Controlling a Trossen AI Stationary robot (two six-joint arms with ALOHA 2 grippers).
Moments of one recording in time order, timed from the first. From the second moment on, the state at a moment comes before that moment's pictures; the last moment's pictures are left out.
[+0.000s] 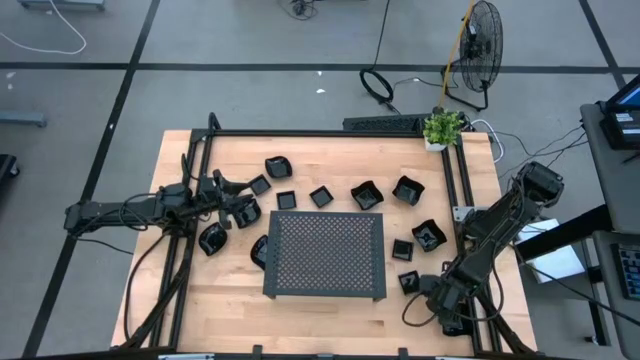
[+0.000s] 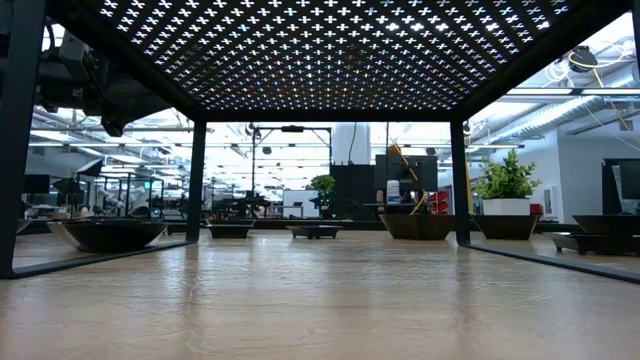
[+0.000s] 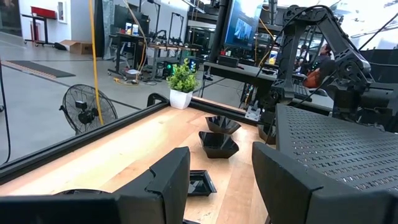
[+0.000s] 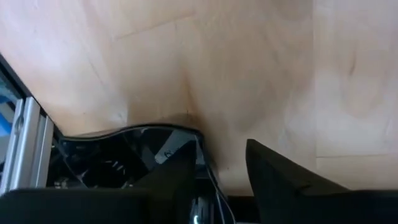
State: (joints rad) left arm 0.08 0.15 0.02 0.18 -0.21 -0.19; right arm 0.92 1.41 0.68 -0.64 -0.34 1.23
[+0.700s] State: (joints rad) left arm 0.08 0.15 0.02 0.18 -0.21 -0.19; right arm 0.78 1.35 0.68 -0.43 -0.34 1.06
